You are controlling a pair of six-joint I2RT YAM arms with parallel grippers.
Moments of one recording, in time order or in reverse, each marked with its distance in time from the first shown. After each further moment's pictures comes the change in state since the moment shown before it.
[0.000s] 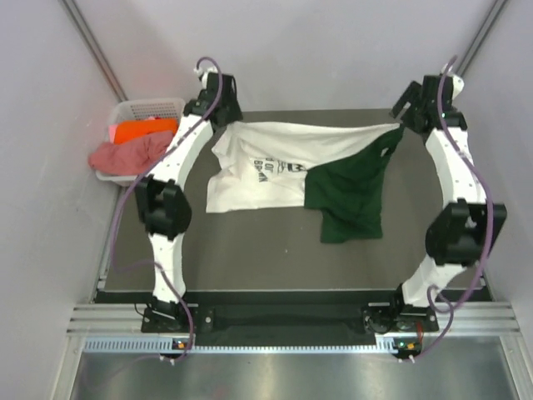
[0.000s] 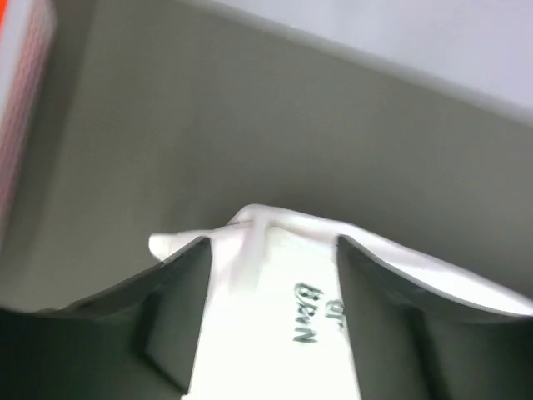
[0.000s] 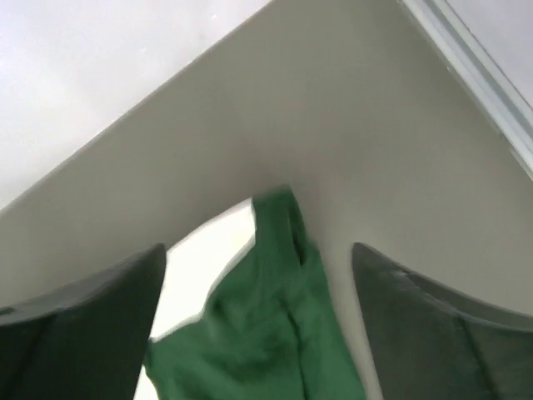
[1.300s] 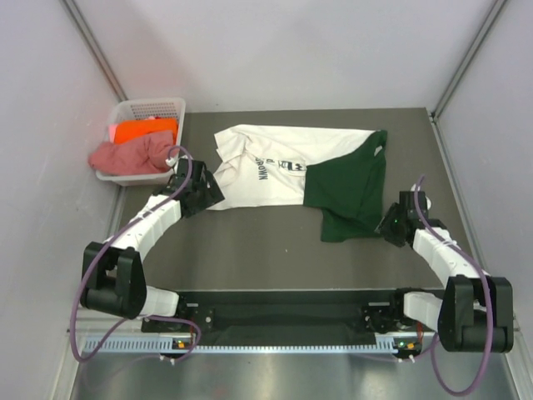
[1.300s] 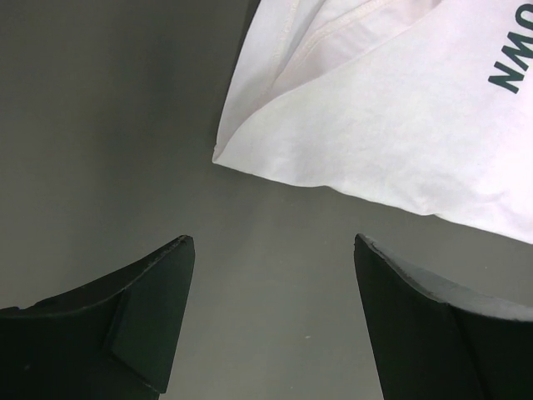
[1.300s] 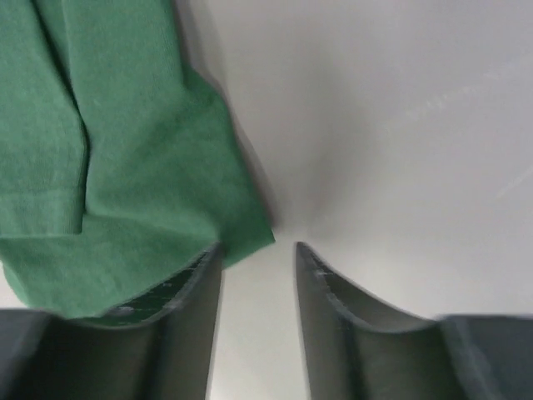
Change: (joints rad) left arm 0.085 -0.650 -1.117 0.244 0.187 -0.146; right arm 0.013 -0.546 -1.142 0.166 -0.187 0.088
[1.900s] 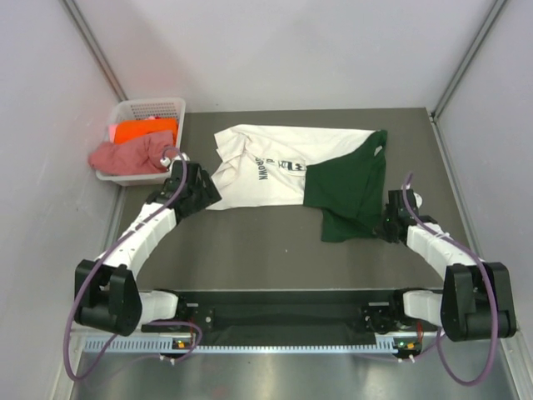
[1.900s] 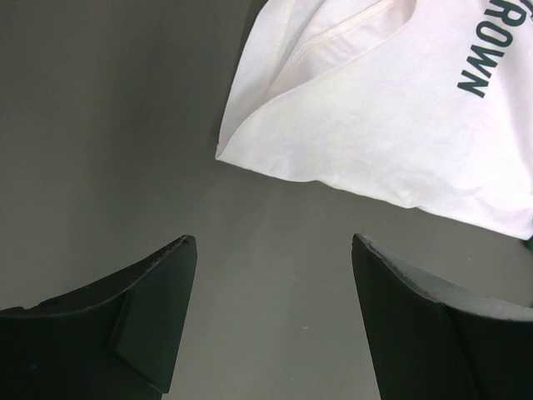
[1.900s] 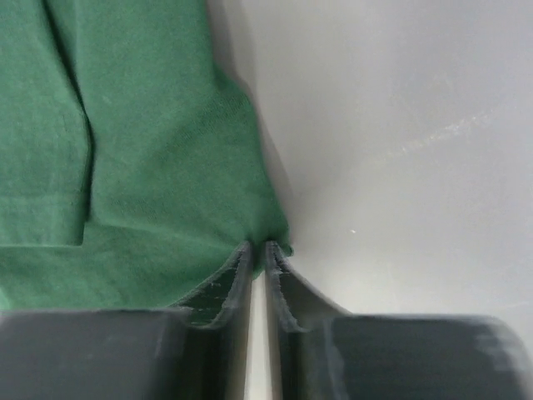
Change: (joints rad) left arm 0.000 -0.100 -0.024 0.000 -0.008 0.011; right arm 0.086 0.083 0.008 0.061 0.063 0.014
